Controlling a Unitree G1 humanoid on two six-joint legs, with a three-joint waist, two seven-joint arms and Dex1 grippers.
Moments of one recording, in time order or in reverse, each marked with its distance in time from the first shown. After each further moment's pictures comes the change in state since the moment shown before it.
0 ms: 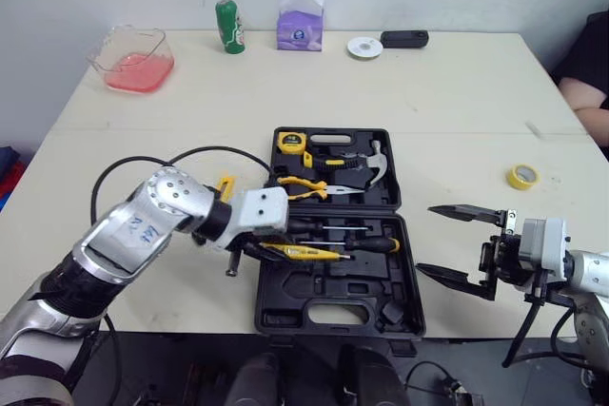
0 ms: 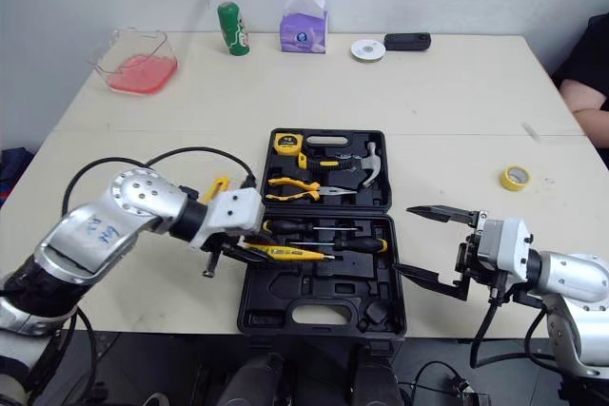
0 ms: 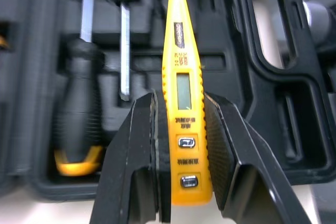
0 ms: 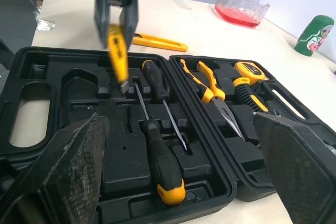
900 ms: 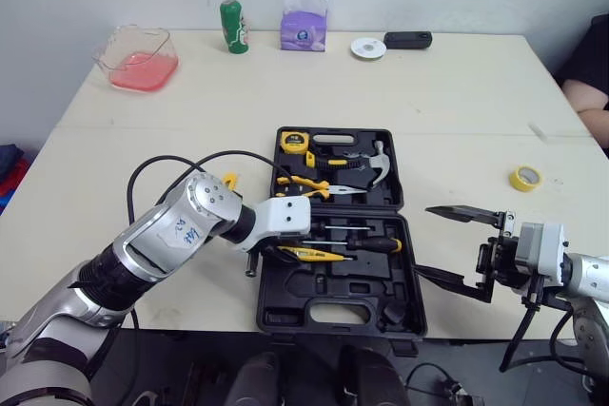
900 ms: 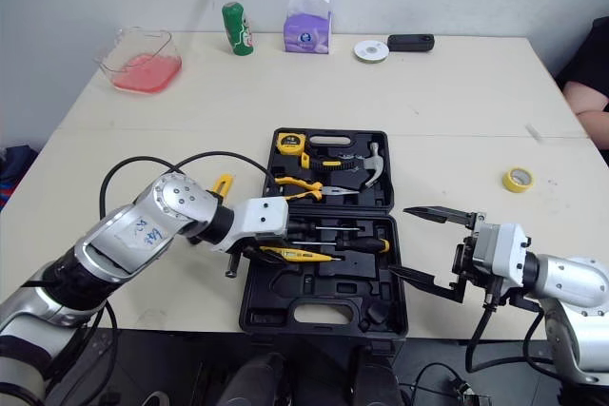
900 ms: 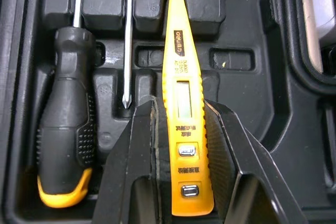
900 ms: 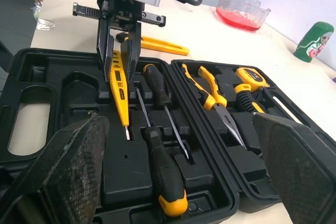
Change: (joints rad) left arm -0.070 -0.067 -0.129 0.012 0.146 0.099 0.043; right arm 0.025 0.012 0.003 -0.038 -0.011 -0.017 -0.026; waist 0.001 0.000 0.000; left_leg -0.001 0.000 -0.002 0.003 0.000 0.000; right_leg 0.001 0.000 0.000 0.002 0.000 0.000
